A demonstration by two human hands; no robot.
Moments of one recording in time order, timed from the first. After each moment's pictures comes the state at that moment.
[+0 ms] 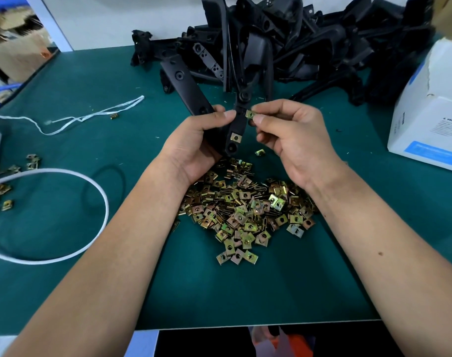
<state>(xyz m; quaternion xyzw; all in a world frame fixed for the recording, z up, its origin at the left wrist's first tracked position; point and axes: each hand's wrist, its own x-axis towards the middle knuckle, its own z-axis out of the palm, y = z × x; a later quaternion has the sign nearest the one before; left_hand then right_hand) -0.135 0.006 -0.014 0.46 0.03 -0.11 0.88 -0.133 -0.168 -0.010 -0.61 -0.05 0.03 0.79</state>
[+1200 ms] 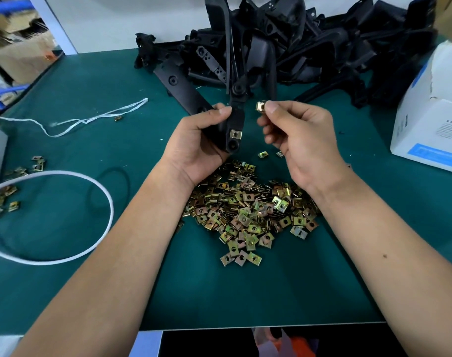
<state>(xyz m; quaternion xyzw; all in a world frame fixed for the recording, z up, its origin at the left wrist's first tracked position) -0.137 0.008 -0.010 0.39 0.01 -0.12 0.91 -0.135 -0.167 -0.010 -0.59 -0.05 -0.01 0.80</state>
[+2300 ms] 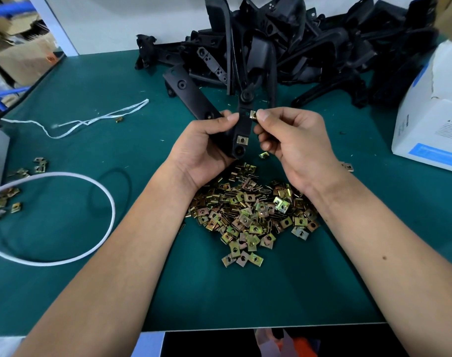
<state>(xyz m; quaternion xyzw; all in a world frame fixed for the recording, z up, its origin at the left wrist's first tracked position) -0.142 0.002 -0.007 0.40 0.02 -0.17 0.90 -0.141 -0.162 -0.007 -0.63 -0.05 0.02 0.78</state>
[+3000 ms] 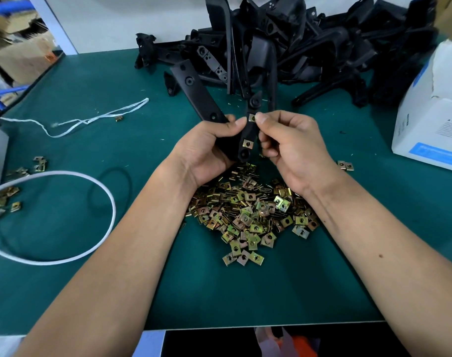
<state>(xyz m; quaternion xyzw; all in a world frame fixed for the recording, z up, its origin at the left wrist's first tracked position) -0.141 0.001 -0.005 0.47 0.03 -0.18 0.87 -0.139 -0.160 -0.014 -0.61 -0.03 0.06 0.79</state>
